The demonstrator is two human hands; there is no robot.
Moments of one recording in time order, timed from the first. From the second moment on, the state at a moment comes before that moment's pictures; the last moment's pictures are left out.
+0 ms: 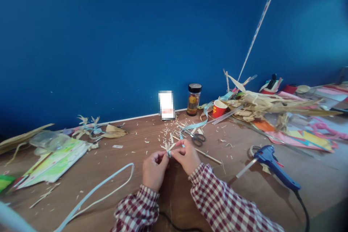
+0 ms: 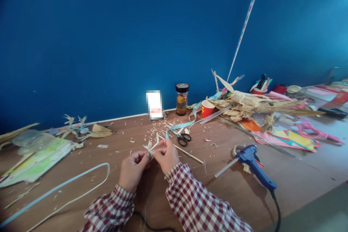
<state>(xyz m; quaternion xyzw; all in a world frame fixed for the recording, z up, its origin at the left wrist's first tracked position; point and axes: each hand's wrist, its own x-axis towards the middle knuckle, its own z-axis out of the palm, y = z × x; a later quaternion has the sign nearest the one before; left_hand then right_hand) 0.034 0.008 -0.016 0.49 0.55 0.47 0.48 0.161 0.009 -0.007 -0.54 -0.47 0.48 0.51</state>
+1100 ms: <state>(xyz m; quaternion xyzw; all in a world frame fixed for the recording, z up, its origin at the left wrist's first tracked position) 0.036 0.007 -0.019 0.42 0.53 0.49 0.55 0.158 0.007 -0.005 -0.57 -0.47 0.43 0.52</state>
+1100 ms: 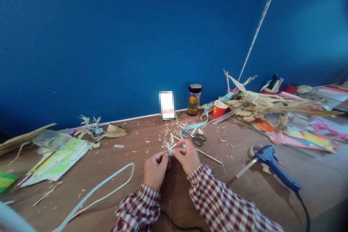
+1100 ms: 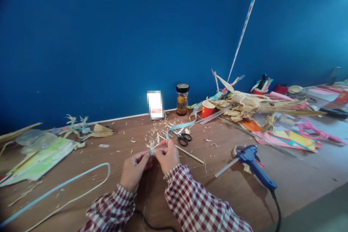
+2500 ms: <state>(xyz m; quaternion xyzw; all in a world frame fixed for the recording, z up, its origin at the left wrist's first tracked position) 0.023 0.017 -0.014 0.40 0.57 0.55 0.46 0.167 0.007 -0.004 -0.60 -0.52 0.28 0.54</state>
